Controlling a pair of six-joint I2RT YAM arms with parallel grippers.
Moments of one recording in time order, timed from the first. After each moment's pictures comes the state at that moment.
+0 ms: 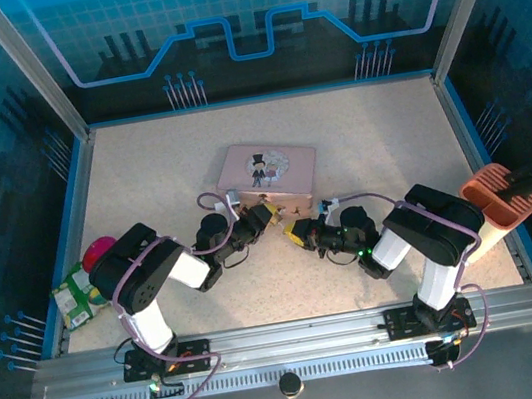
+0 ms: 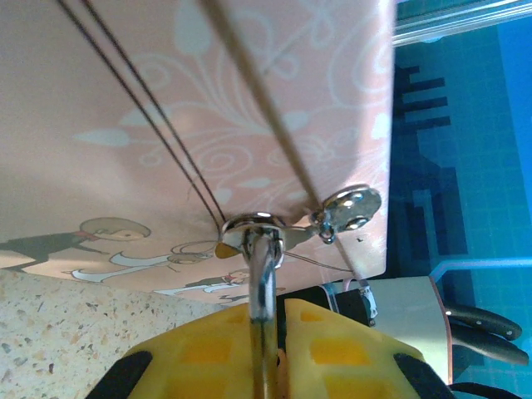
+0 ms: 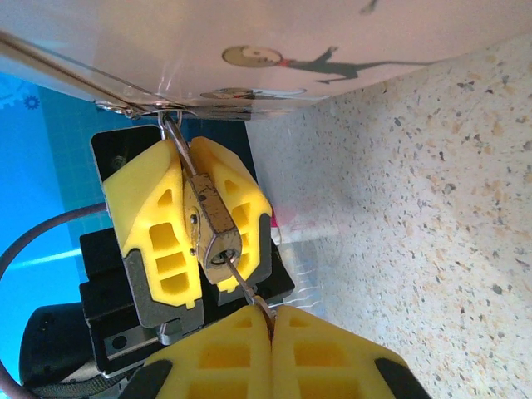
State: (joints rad) left arm -0.59 1.79 0.42 1.19 0.28 -1.30; right arm 0.65 1.75 0.27 1.27 -0.40 1.59
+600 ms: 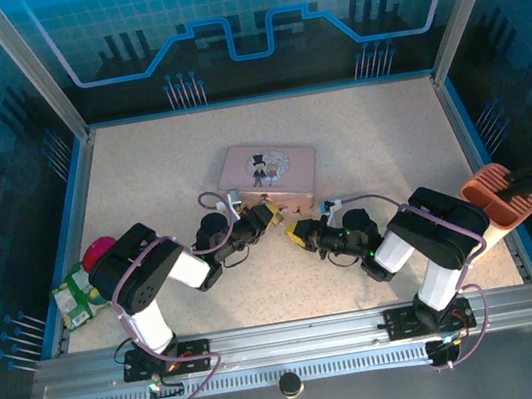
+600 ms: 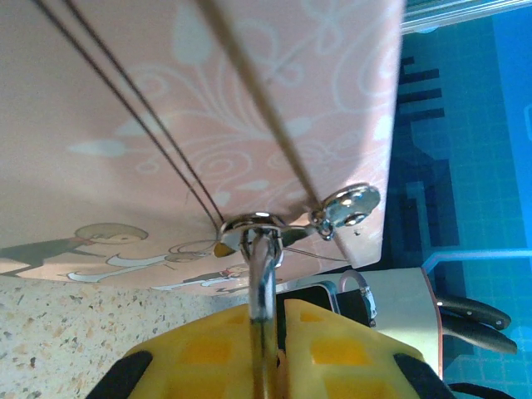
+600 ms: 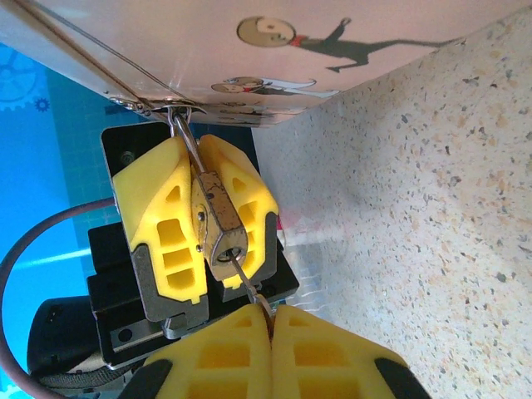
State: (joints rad) left arm -0.59 1.79 0.42 1.19 0.31 -1.30; right arm 0.66 1.72 0.24 1.28 -0.36 1.59
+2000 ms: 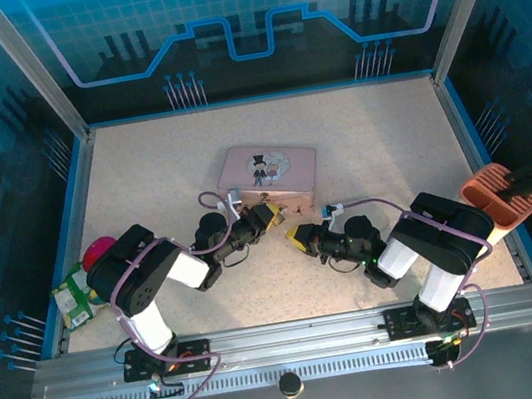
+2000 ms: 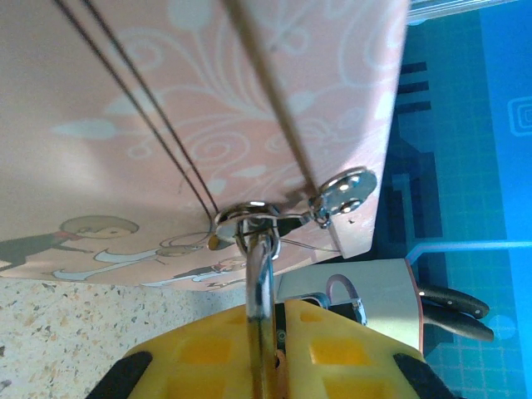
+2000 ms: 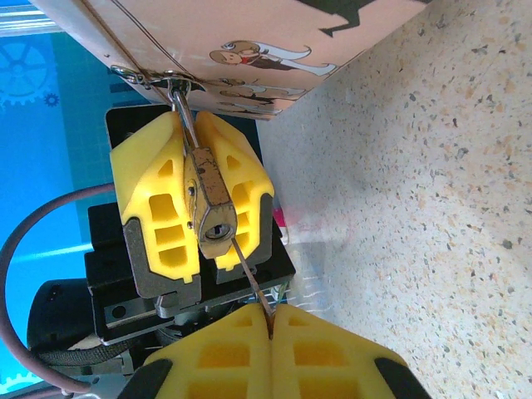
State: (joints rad) left arm -0.59 1.77 0.42 1.19 0.34 -1.33; right arm 0.72 1.68 0.19 1.31 -0.29 1.59
